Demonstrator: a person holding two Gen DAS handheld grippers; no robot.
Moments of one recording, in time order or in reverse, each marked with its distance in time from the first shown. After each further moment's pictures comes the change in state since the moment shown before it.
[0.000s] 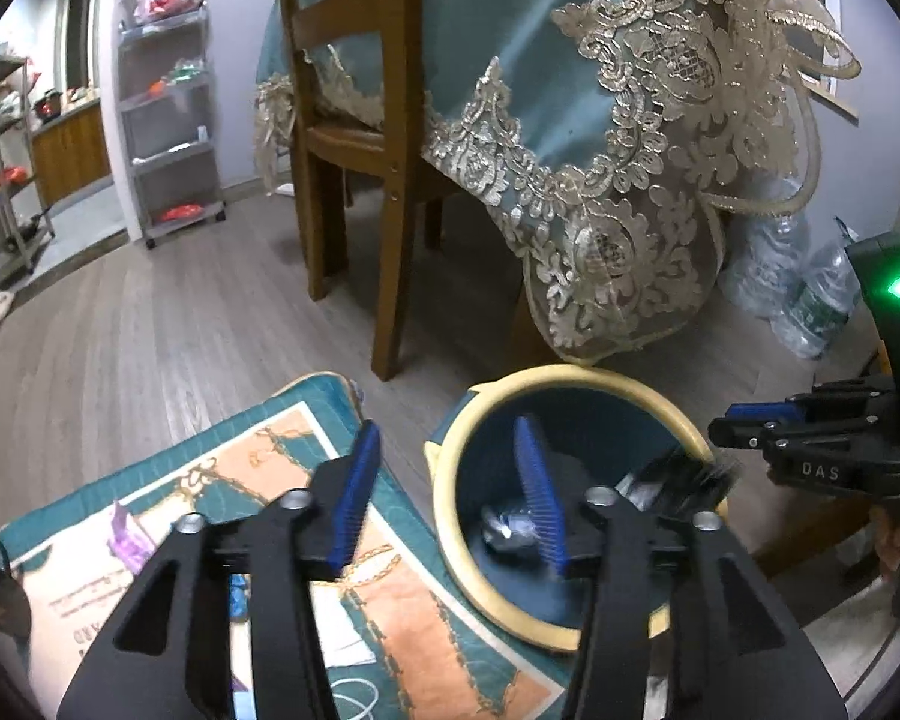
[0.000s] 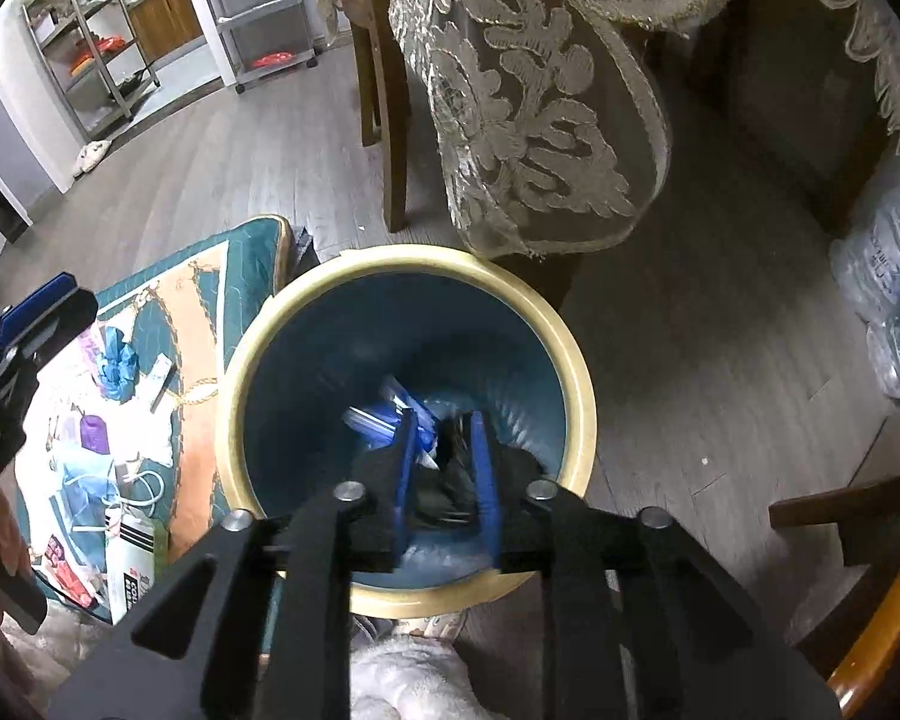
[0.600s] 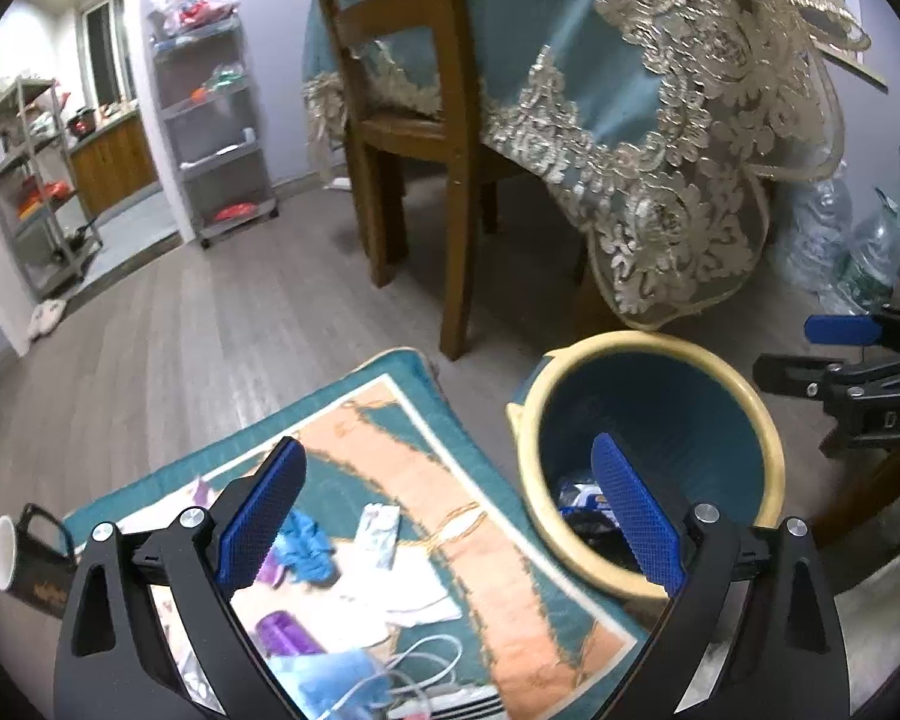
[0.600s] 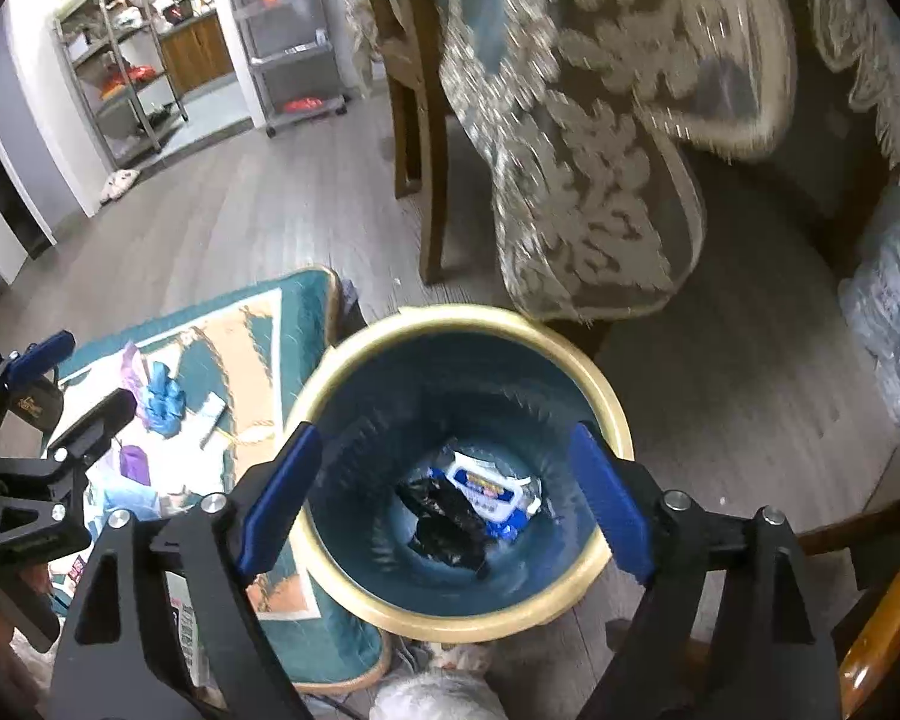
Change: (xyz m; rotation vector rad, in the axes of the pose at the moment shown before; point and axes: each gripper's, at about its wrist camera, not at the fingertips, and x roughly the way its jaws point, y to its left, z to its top) left arm -0.026 0.024 -0.018 0.032 0.035 0.151; right arm -0.031 0.038 0.007 -0.035 -0.143 0.033
